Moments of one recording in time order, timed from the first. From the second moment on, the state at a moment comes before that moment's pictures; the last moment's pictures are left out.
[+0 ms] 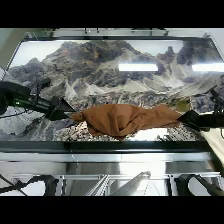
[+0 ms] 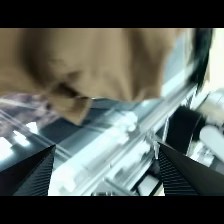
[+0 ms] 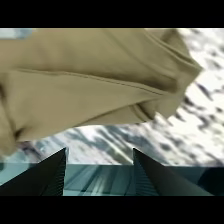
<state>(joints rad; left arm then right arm) 0.23 -1.42 0.99 -2.43 1.52 2.00 -0.45 -1.03 0.65 -0.96 1.16 1.22</state>
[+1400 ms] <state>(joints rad) 0.15 -0.98 1.65 -2.43 1.36 1.96 -0.64 -0.70 1.04 0.24 1.39 0.55</state>
